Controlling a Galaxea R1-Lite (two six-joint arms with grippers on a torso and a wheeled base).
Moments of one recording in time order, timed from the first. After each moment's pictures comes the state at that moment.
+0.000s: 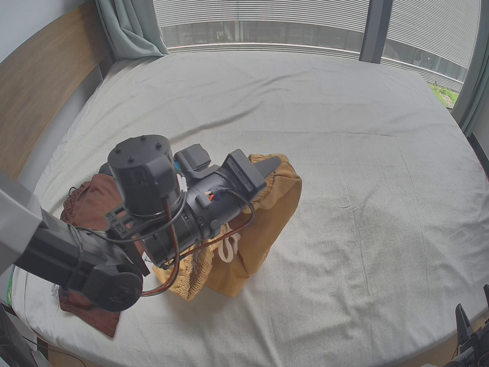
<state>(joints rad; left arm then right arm) -0.73 1.88 -0.86 -1.08 -0.08 -0.94 0.00 0.02 -0.02 0.00 0.02 -0.01</state>
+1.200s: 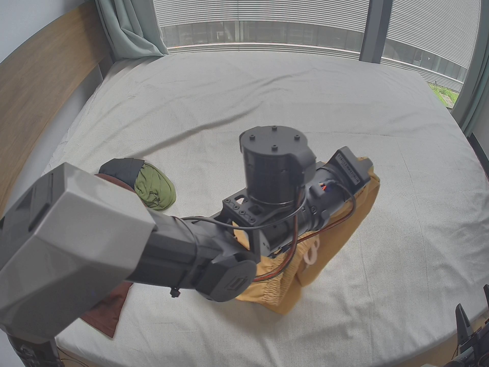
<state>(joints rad) -0.91 2.17 -1.37 -0.87 -0.10 -1.04 0.00 0.02 -0.02 0.00 0.02 -0.01</state>
